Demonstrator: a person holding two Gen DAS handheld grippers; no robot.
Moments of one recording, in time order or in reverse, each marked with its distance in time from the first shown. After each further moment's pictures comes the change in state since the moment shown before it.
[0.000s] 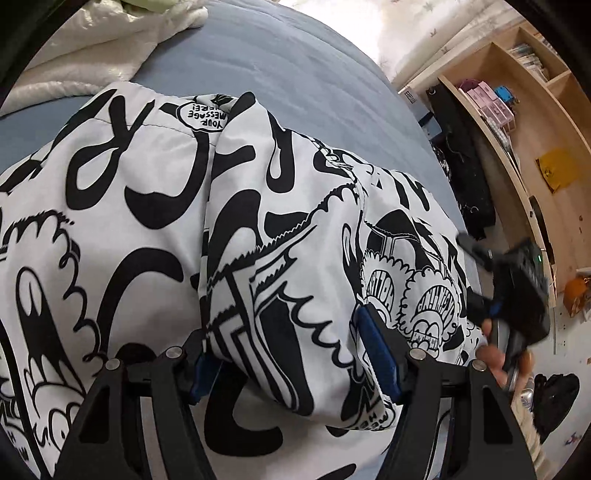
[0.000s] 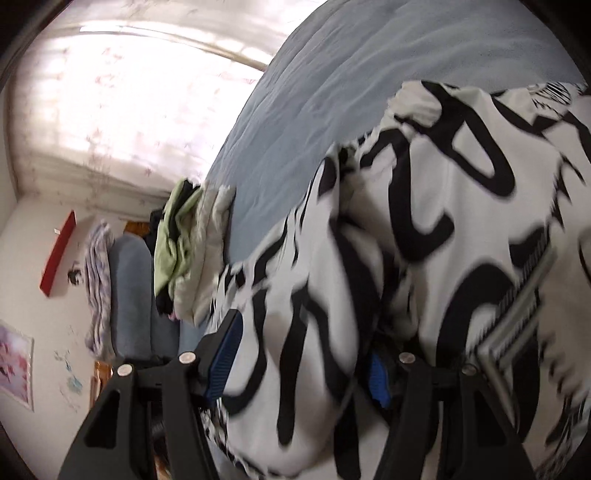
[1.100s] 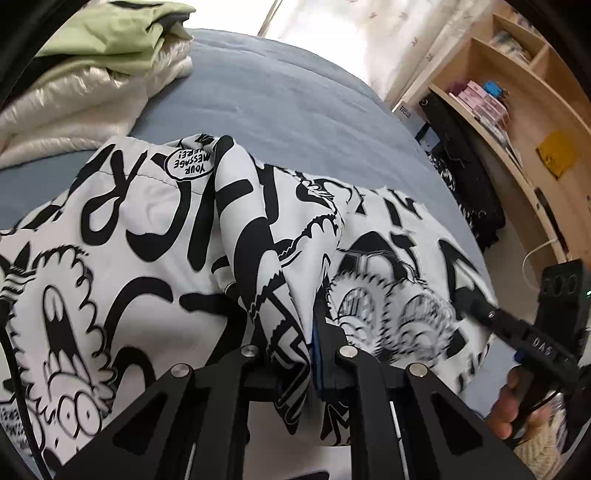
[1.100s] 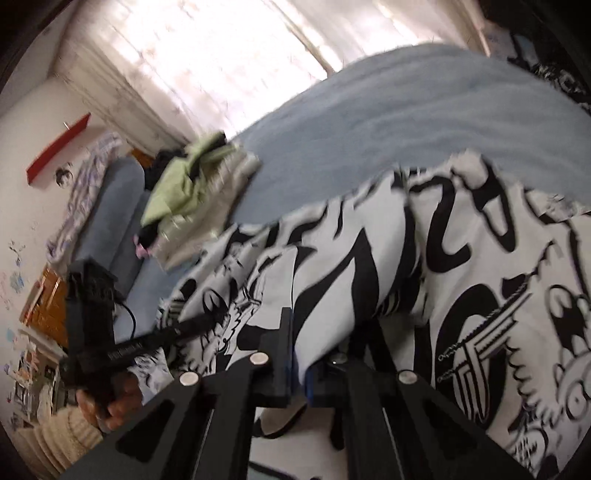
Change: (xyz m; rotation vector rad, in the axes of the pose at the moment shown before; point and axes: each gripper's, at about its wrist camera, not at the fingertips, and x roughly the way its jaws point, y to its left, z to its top) left arm -0.016 -0.044 -0.008 0.099 -0.131 0.111; right arm -0.040 0.061 -0.060 -0.445 -0.049 -0.165
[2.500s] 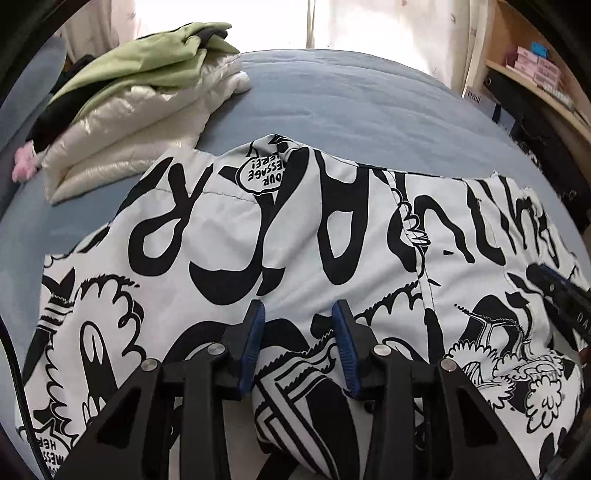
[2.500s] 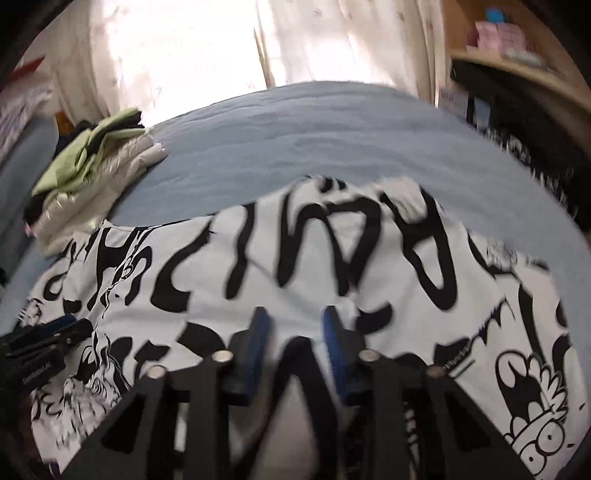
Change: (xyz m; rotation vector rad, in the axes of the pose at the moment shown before) left arm 0.031 0.016 -0.006 0.070 -0.077 0.401; right arm 0.060 -0.023 0.010 -0.153 -0.044 -0.455
